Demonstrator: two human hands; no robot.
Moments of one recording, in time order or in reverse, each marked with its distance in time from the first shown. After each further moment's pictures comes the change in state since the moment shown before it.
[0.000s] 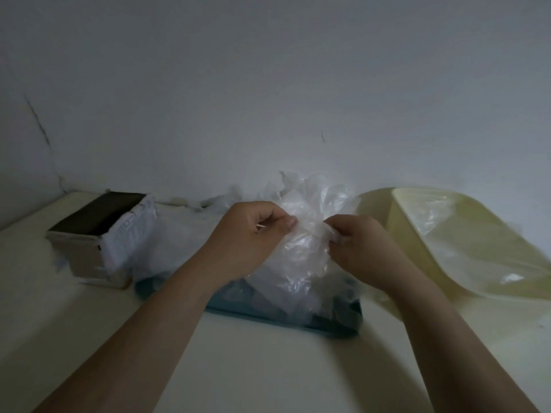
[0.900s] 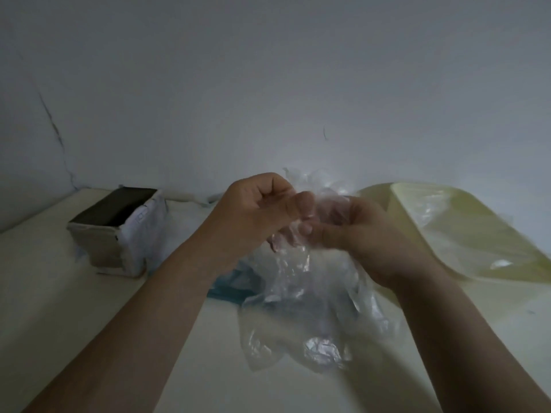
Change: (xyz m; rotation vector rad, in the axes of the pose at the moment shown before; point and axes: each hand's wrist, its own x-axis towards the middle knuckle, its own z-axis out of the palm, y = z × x) left_hand -0.021 0.045 -0.021 -0.370 -0.083 -0.012; right_hand -0.023 -0.041 -0.017 0.777 -0.192 -0.100
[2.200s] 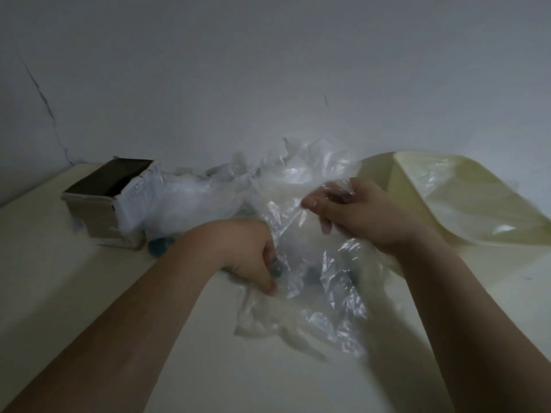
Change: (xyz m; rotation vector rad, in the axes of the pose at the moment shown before) left_hand -0.004 -0.059 -0.003 1.012 -0.627 -0.455; right_hand -0.001 0.025 -0.009 -0.239 0.056 0.100
